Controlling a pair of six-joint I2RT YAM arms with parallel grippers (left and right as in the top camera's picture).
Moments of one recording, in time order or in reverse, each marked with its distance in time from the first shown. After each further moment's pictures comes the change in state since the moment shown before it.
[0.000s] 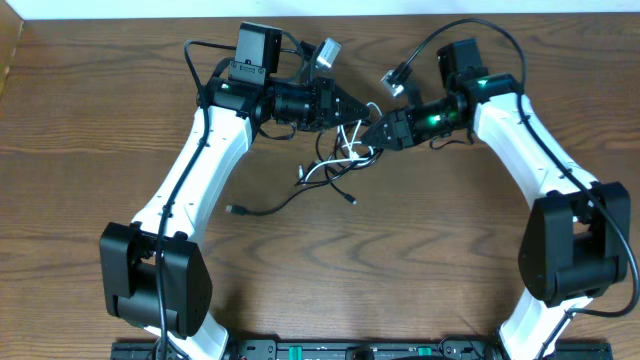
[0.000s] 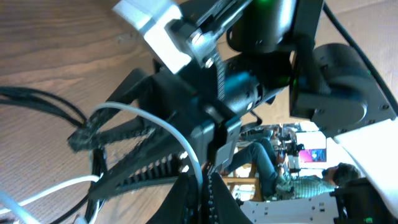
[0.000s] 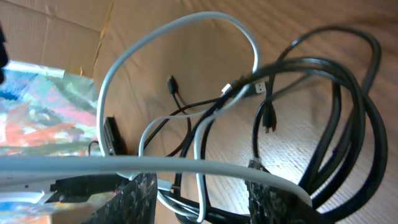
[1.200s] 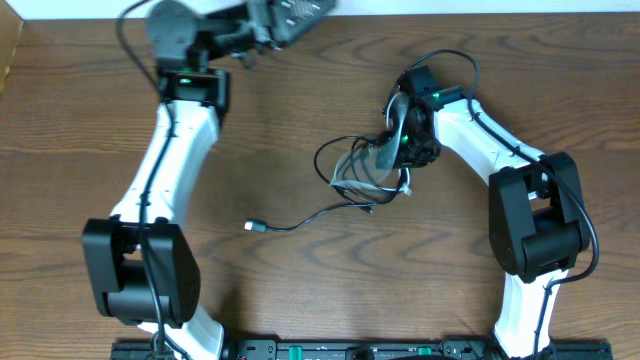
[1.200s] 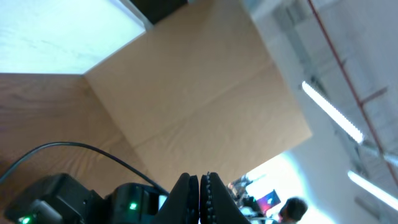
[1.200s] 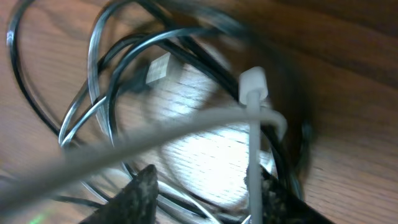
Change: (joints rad) left arm 0.190 0.021 -0.008 1.461 0.109 -1.141; right arm 0.096 0.158 -0.011 -0.025 0.644 0.310
